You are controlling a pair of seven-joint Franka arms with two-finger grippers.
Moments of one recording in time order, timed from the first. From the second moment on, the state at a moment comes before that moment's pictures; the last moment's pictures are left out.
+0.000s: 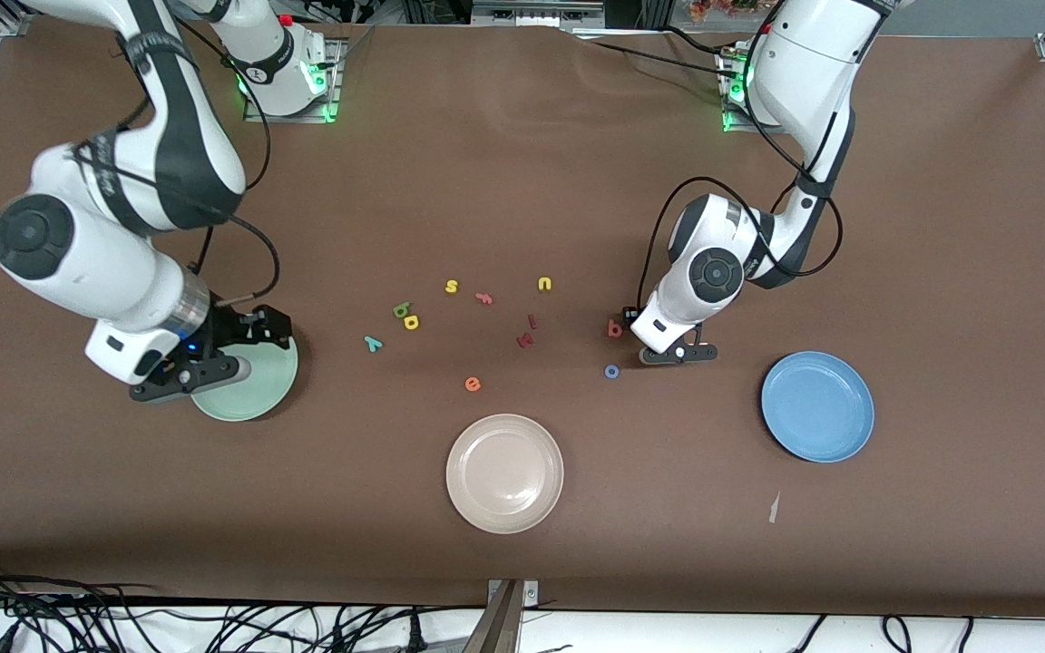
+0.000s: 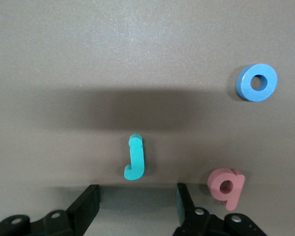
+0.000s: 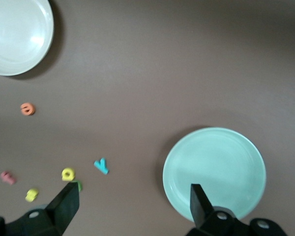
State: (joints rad) left arm -0.47 0.60 0.01 -1.93 -0.19 2.41 -0.40; right arm 0.19 0.40 0.04 -1.60 0.05 2.06 -0.06
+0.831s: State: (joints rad) left arm -0.47 0.59 0.01 -1.92 -0.19 2.43 -0.40; right arm 0.20 0.41 0.16 -1.99 -0.01 2.46 -0.04
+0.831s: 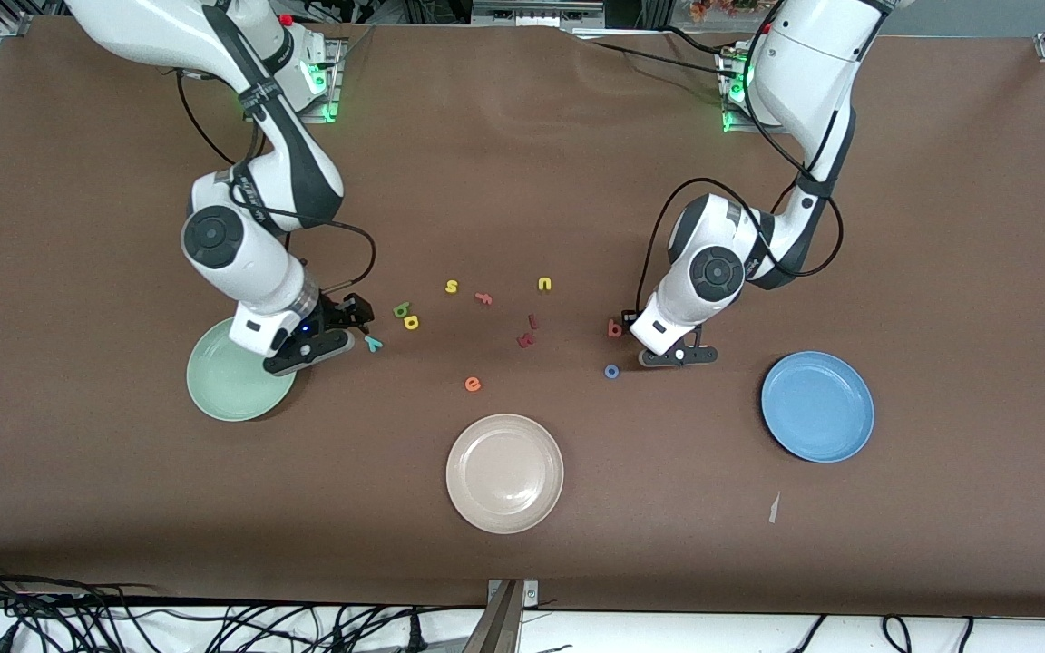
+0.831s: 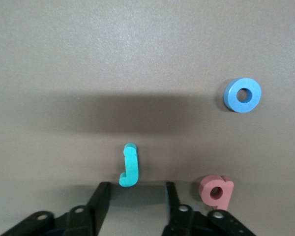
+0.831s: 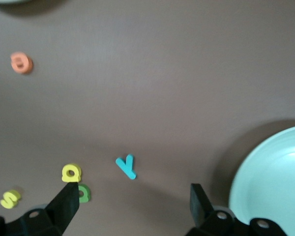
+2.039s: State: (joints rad) left arm -0.47 0.60 0.02 -1.92 -0.17 2.43 -0.40; right arm 0.21 0.57 0.17 -2.02 -0.14 2.67 -0.03
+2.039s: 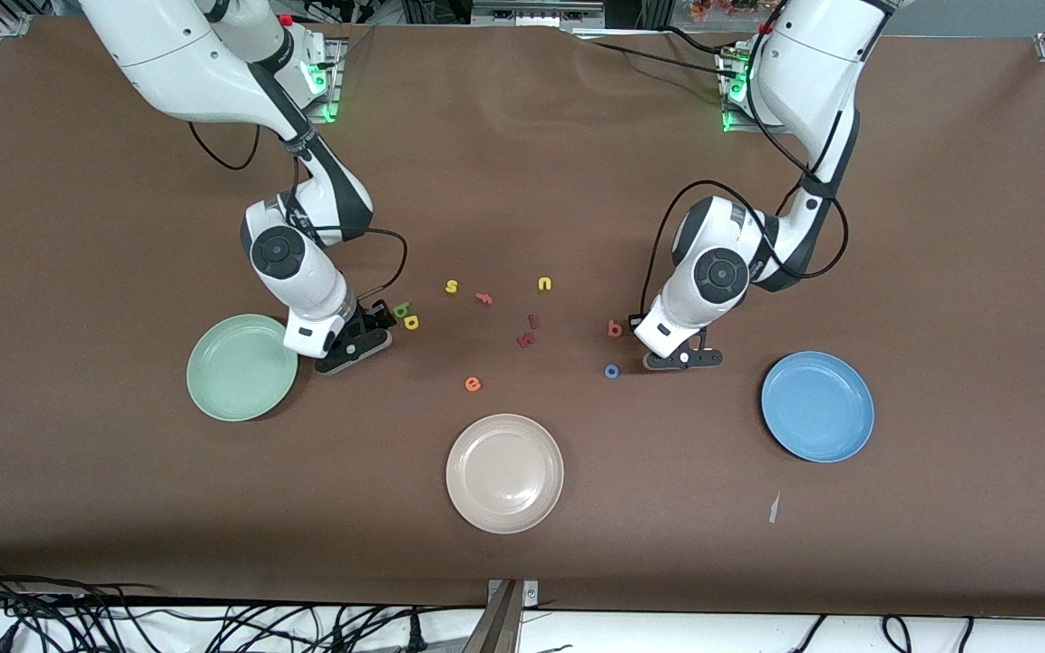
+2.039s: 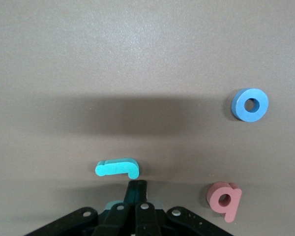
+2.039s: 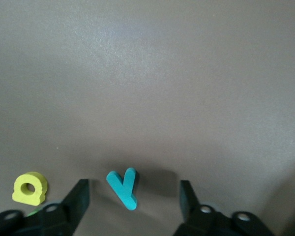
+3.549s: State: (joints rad) left arm -0.42 0.61 0.02 -1.78 -0.17 2.26 0.15; right arm 0.14 0.43 0.16 -2.01 -0.15 2.56 -0.11
